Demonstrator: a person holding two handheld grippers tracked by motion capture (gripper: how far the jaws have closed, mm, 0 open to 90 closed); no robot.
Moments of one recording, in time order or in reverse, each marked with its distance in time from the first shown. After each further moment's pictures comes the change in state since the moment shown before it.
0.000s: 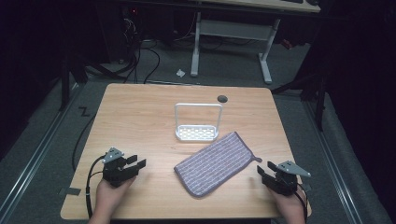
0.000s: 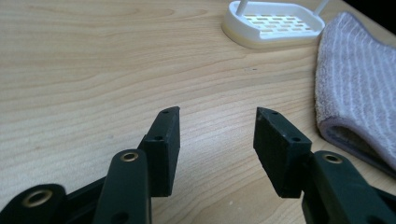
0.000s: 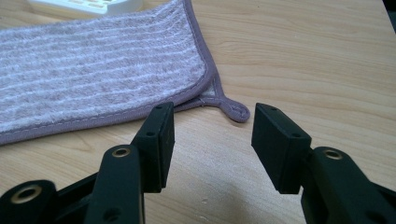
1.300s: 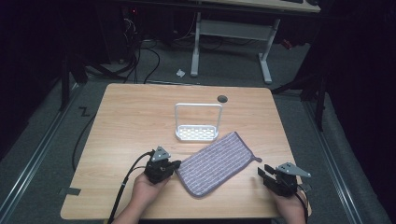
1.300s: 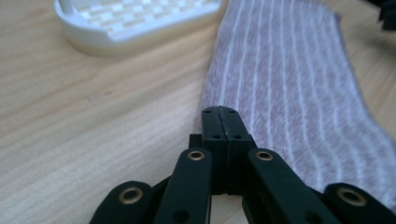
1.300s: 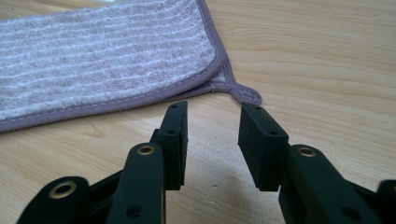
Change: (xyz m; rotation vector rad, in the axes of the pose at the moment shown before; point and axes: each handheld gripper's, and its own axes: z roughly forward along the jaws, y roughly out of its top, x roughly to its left) left arm -0.093 0.017 0.074 0.140 -0.149 0.213; right arm -0.002 -0.006 0.000 0.032 0.044 0.024
